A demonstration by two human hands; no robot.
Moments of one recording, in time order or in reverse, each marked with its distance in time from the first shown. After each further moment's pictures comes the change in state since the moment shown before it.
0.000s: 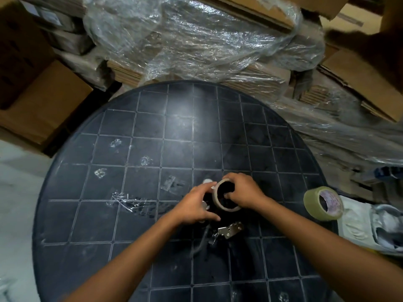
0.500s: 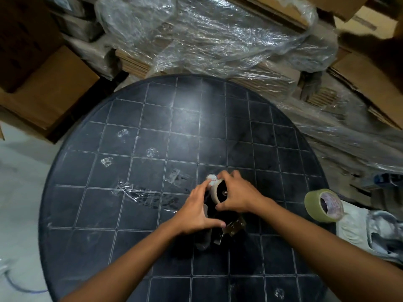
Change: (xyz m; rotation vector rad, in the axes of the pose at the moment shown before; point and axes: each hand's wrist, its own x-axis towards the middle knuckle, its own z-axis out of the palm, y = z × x) left_hand -0.038 -0.004 0.016 -0.025 0.139 0.089; right_hand -0.018 -0.031 0.000 -0.222 -0.172 -0.110
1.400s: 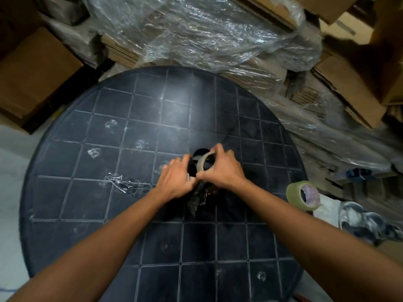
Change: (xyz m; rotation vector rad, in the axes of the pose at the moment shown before) left_hand 0.039 0.005 -0.040 0.483 0.235 -0.093; right_hand -0.001 -0.037 -0.026 0.232 0.309 0.181
